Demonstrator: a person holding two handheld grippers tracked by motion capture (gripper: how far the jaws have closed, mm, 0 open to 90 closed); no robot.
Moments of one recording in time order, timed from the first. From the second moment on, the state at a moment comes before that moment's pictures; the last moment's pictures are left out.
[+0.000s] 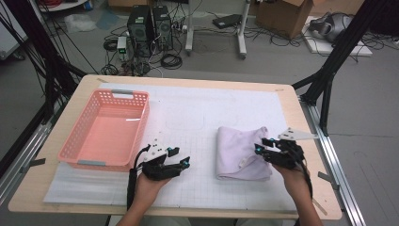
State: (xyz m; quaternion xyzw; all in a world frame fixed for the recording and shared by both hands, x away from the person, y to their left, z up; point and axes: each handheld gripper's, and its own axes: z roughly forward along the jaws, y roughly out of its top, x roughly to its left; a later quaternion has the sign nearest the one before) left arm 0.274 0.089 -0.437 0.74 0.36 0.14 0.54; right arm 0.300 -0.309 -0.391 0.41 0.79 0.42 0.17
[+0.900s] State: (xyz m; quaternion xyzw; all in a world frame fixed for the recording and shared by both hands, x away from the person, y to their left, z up) left arm 0.274 0.088 -0.437 0.74 0.36 0.15 0.54; right arm 0.267 -0.332 -0.428 0.39 0.84 0.34 0.17
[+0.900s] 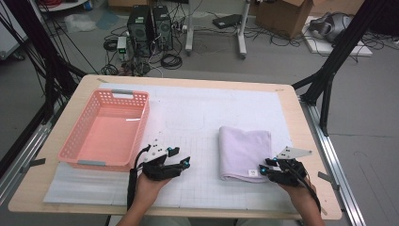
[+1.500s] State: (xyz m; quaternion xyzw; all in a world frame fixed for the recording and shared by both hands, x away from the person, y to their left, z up) left arm 0.274 0.091 -0.436 0.74 0.37 0.14 0.55; right arm 0.365 -0.273 -0.408 0.42 0.82 0.35 0.17
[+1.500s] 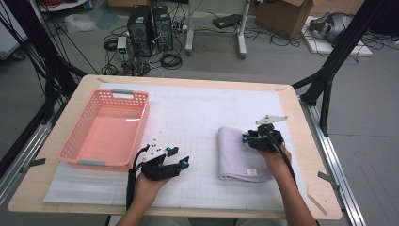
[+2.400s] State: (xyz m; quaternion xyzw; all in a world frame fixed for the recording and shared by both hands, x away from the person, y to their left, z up) left arm 0.275 0.091 -0.437 0.74 0.36 0.14 0.55; right arm 0.362 -0.322 -0.423 0.46 0.78 0.34 0.24
